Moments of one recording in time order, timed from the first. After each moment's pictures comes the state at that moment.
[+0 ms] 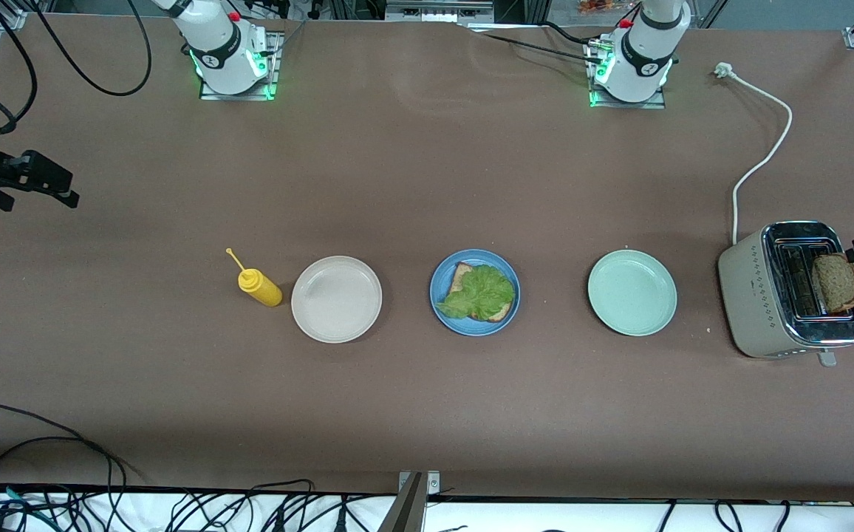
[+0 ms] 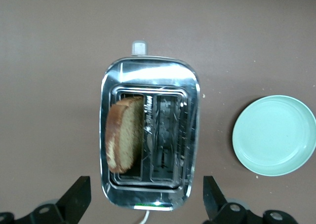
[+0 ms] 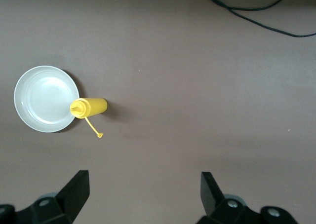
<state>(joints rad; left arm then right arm) 0.30 0.29 0.01 -1.52 0.03 1.78 0.21 -0.02 0.03 -0.01 -1.61 0.03 1.71 -0.09</state>
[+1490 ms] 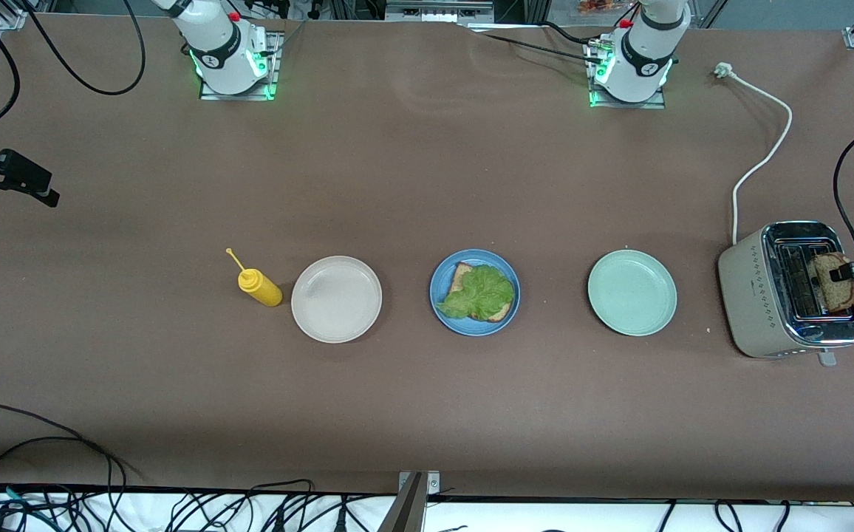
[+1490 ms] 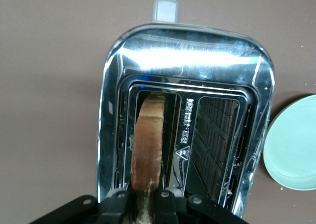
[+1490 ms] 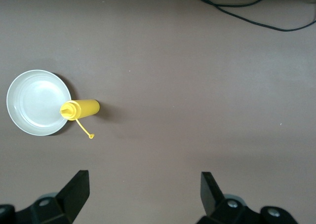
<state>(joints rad) 0.40 0.48 0.01 -1.52 -0.03 1.85 0.27 -0.02 0.03 -0.05 -1.60 0.03 1.70 -0.09</state>
